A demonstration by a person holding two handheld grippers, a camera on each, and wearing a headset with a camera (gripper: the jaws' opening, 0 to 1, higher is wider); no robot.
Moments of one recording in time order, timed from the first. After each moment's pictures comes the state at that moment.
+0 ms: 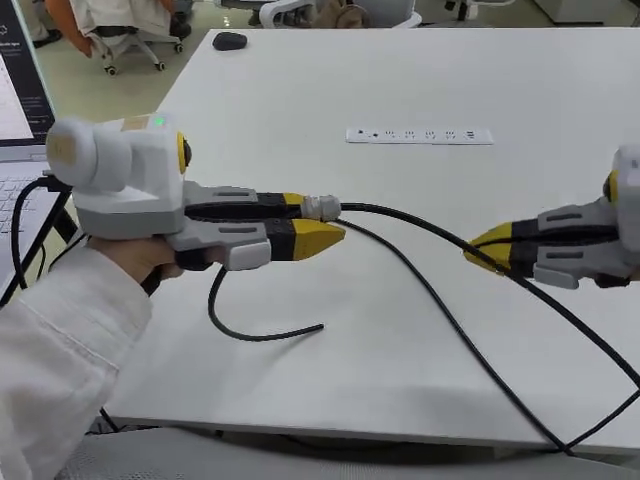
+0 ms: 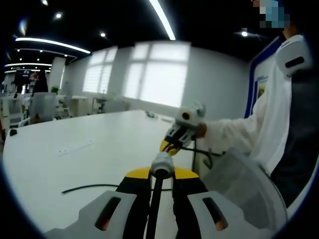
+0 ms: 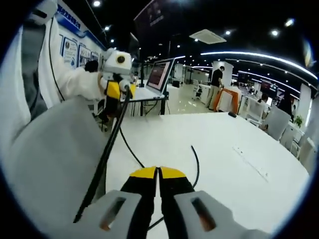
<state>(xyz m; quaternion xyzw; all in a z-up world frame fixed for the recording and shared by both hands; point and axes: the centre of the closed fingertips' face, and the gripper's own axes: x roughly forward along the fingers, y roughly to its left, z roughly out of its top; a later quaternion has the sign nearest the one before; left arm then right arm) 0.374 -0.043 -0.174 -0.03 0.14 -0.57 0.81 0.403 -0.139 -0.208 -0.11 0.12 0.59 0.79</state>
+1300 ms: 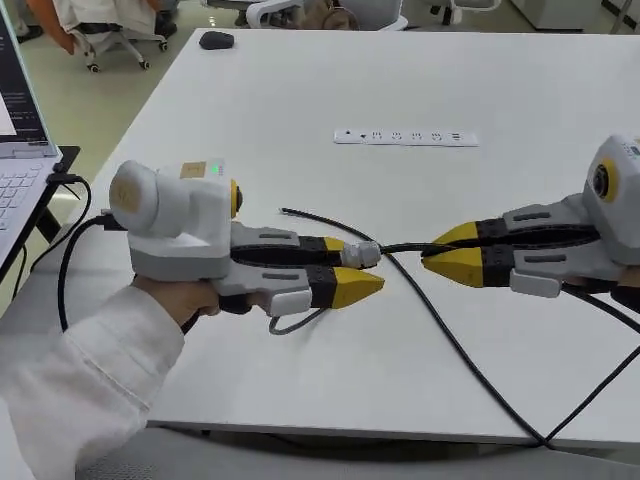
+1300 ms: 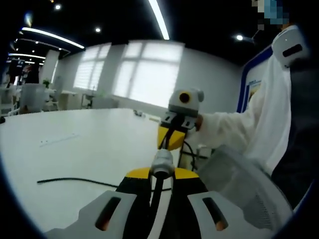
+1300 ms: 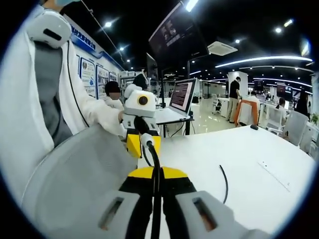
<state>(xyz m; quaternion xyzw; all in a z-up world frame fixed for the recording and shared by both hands) 0.339 -0.076 -0.204 -0.07 0.14 -0.60 0.78 0.341 -0.108 -0.193 -0.08 0.11 0.67 0.73</state>
